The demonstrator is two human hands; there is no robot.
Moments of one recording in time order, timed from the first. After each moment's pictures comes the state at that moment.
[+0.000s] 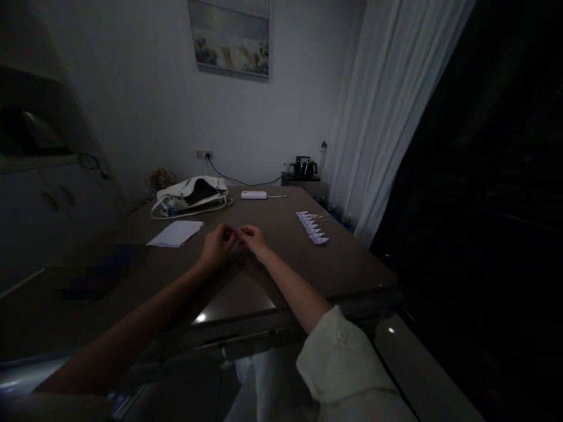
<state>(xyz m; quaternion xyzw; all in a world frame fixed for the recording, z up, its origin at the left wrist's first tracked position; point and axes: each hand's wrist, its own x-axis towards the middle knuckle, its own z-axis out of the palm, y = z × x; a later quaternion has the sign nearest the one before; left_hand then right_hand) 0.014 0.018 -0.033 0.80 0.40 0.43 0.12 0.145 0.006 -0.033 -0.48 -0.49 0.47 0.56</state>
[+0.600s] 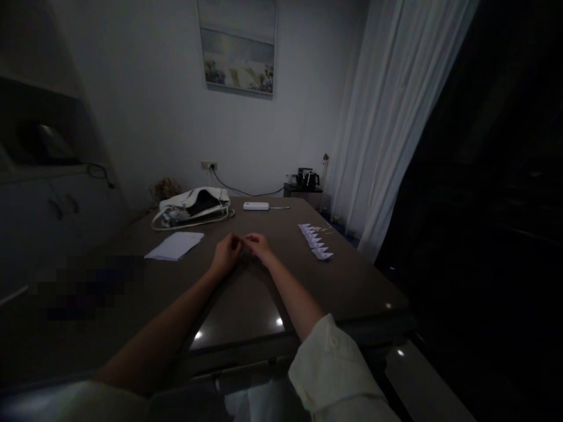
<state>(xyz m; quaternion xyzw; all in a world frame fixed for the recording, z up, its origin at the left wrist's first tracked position) 0.038 0.058 -0.050 0.78 0.43 0.44 0.10 0.165 0.051 -0.044 -0.50 -0.53 0.40 0.55</state>
